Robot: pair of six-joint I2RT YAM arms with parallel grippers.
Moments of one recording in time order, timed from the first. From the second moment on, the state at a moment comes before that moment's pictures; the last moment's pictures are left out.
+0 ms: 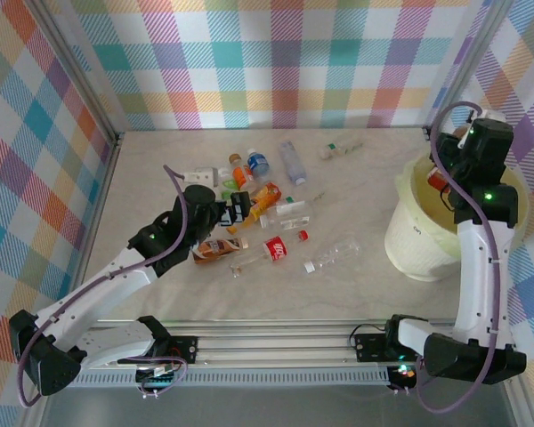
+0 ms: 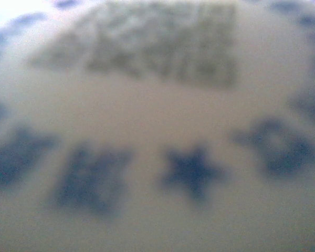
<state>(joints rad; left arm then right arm) -0.72 1.06 0.98 -0.41 -0.39 -0.51 -0.16 1.15 1.51 -0.81 0.23 0.12</state>
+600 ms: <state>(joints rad) -0.71 0.93 0.83 -0.27 -0.56 -0.55 -0.24 1.28 1.25 -0.85 0.26 0.16</state>
